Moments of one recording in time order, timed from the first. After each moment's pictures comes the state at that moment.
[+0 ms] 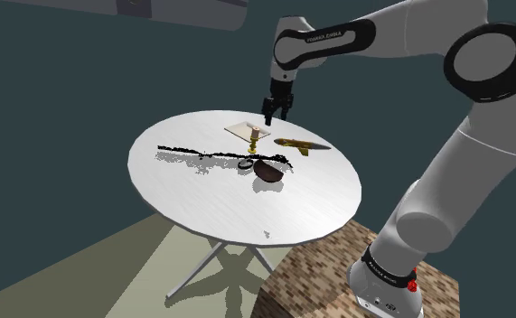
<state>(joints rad) -0.06 -0.04 -0.11 -1.97 -0.07 1.89 -0.07</state>
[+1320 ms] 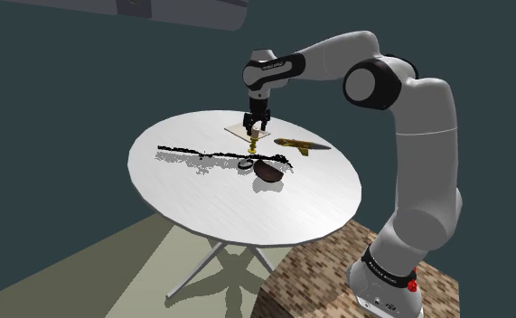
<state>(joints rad) -0.14 0.52 -0.13 -1.48 0.01 1.89 -0.19</state>
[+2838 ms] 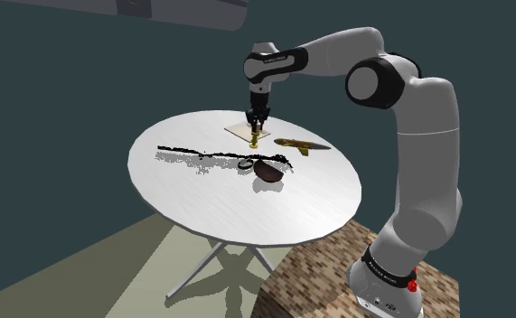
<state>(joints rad) -0.14 0.50 -0.13 -1.45 0.01 1.84 -0.19</state>
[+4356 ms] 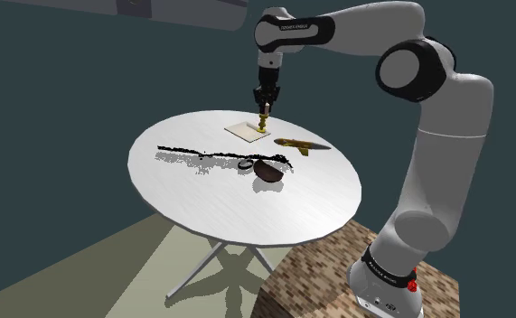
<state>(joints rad) -0.10 0.29 -0.13 -1.48 -0.01 1.67 -0.15</state>
